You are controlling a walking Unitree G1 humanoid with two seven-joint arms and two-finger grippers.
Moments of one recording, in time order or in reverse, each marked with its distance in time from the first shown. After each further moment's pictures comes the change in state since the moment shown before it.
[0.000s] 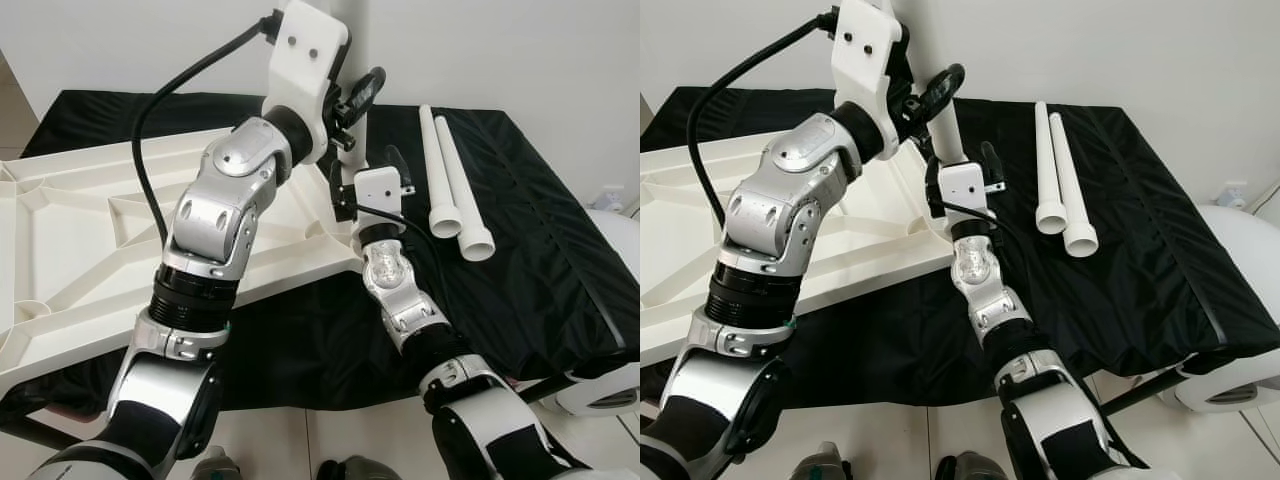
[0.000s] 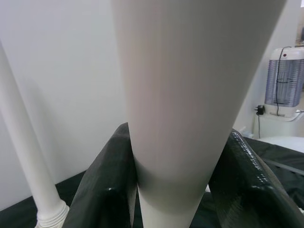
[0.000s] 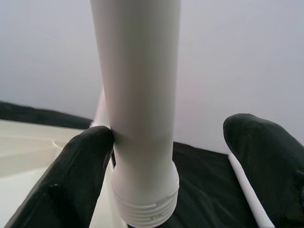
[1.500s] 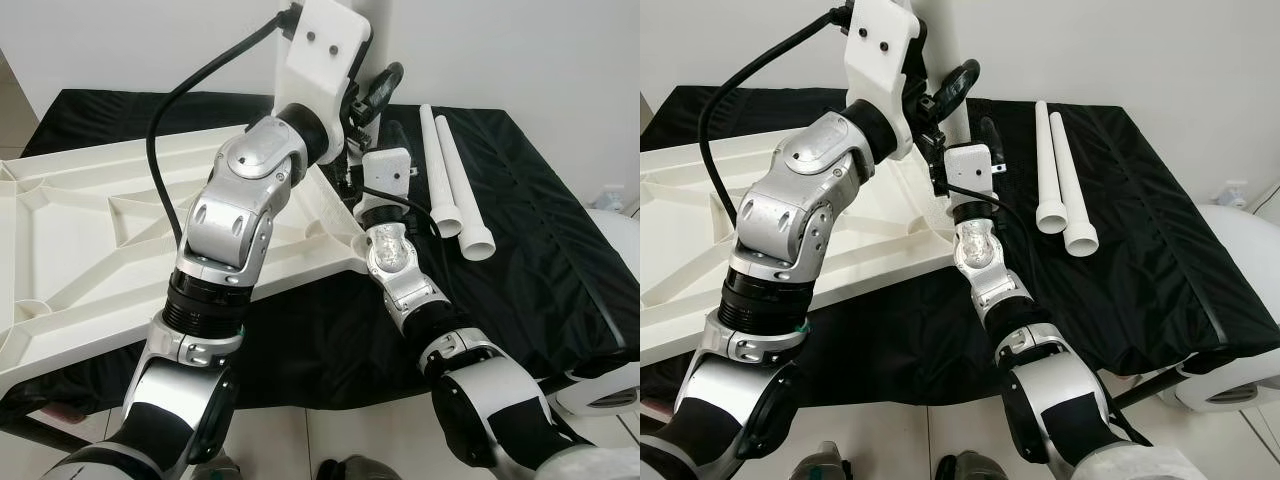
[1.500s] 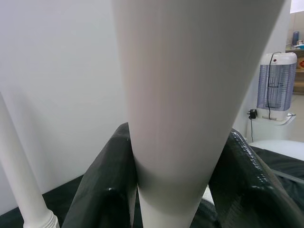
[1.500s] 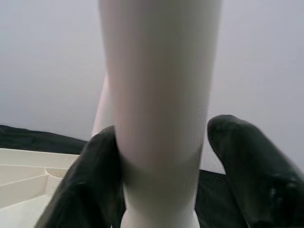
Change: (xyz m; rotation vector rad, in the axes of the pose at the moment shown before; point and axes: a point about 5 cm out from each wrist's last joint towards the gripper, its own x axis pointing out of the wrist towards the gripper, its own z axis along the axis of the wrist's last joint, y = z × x) left arm 0.004 -0.018 0.009 -0.015 -0.028 -0.029; right arm 0.018 -0.006 0.004 -0.015 -0.060 -0.022
